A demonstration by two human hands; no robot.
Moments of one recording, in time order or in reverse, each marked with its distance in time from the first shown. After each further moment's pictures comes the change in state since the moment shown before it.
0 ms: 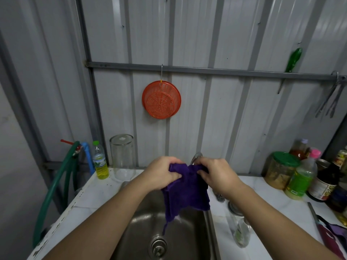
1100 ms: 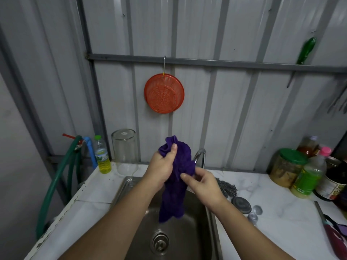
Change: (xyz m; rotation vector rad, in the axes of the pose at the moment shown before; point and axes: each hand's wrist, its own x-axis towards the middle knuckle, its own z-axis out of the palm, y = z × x) left_hand 0.011 0.004 0.024 -0.774 0.363 -0.204; right_hand -0.011 -0.013 0.073 1.088 0.044 0.172
